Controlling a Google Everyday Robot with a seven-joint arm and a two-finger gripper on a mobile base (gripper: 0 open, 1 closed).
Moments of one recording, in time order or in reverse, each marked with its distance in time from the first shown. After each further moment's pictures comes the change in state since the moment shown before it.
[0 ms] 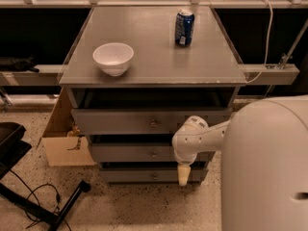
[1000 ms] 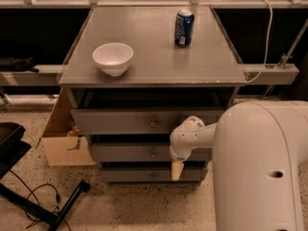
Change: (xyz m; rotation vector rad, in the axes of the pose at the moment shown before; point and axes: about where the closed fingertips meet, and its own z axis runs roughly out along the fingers) arm -0.028 -0.025 0.043 -0.004 -0.095 0.008
